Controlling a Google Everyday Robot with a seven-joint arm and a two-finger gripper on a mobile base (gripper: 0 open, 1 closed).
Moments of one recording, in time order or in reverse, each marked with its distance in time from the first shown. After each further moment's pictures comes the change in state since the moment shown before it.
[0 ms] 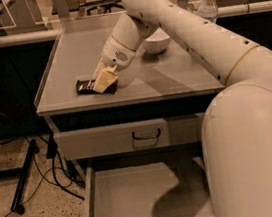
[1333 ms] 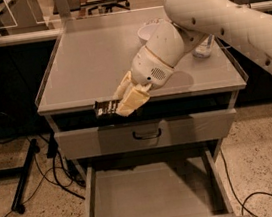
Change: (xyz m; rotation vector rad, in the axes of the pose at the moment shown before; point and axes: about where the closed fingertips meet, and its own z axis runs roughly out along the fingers) arm 0.038 0.132 -0.045 -0.012 -0.039 0.010
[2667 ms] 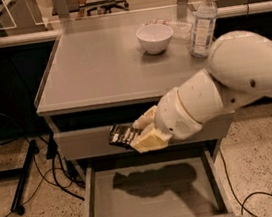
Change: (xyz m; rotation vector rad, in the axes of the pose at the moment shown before) arm 0.038 0.079 0.017 0.224 -0.099 0.174
